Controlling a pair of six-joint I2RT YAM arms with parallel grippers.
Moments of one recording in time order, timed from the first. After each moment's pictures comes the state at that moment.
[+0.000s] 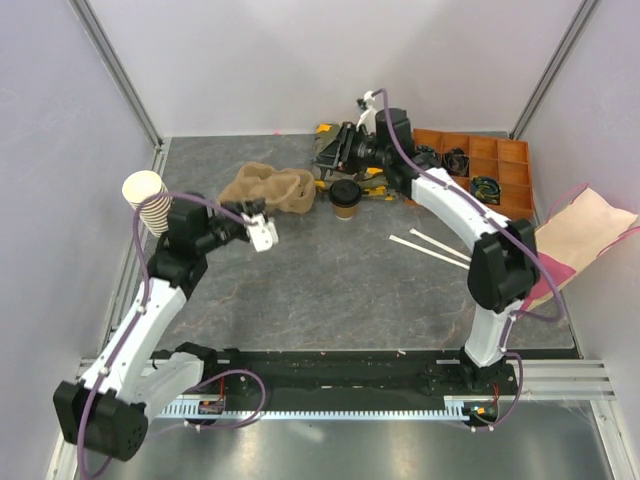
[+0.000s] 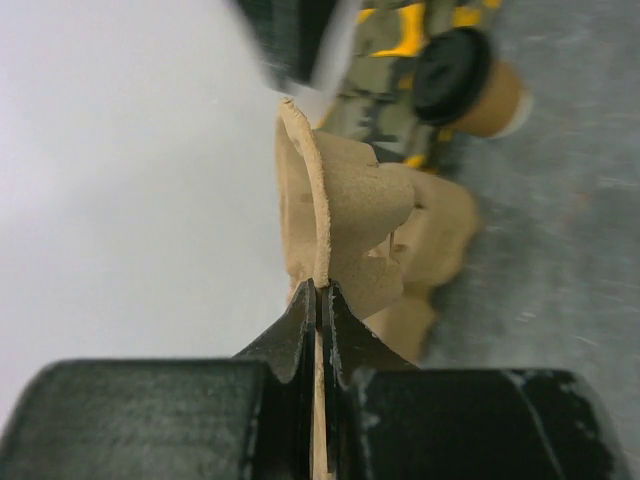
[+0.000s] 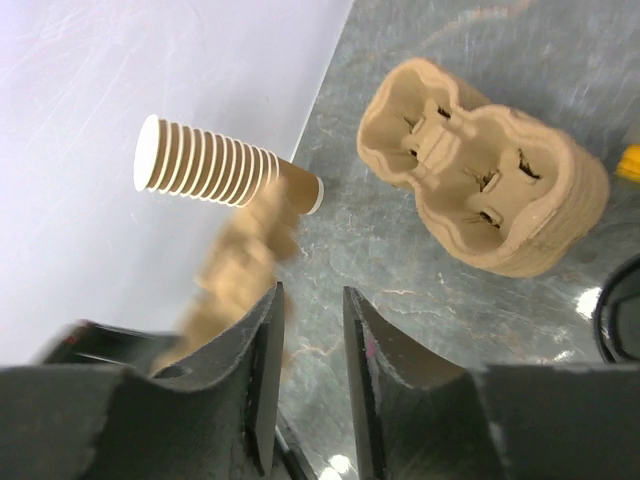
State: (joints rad) left arm -0.24 1.00 0.88 -0.12 0.56 1.14; right arm 0.47 1.90 1.63 -0.04 -0.53 0.80
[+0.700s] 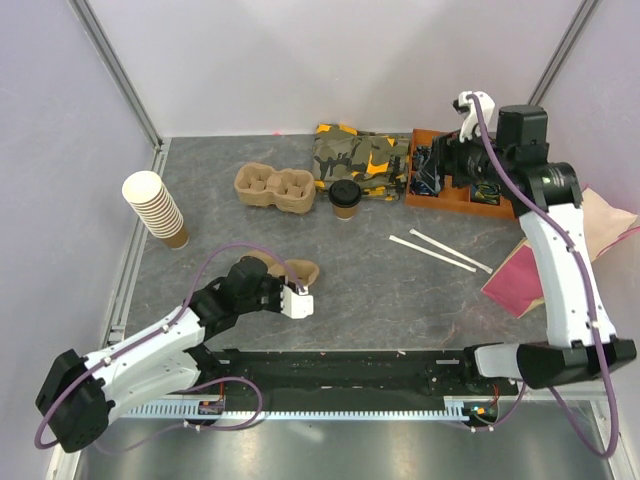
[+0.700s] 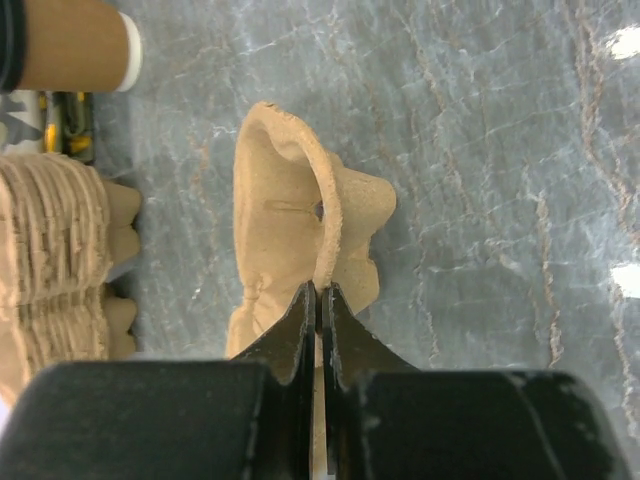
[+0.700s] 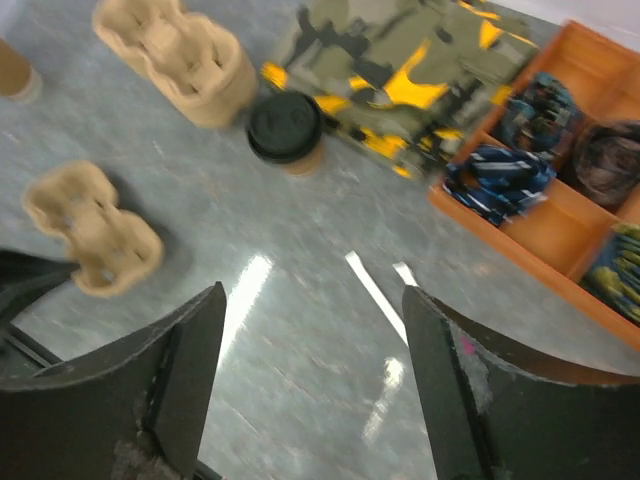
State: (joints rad) left arm -0.75 0.88 0.43 -0.23 0.16 0.98; right arm 0.13 1.35 1.69 -0.86 -0.42 -0.03
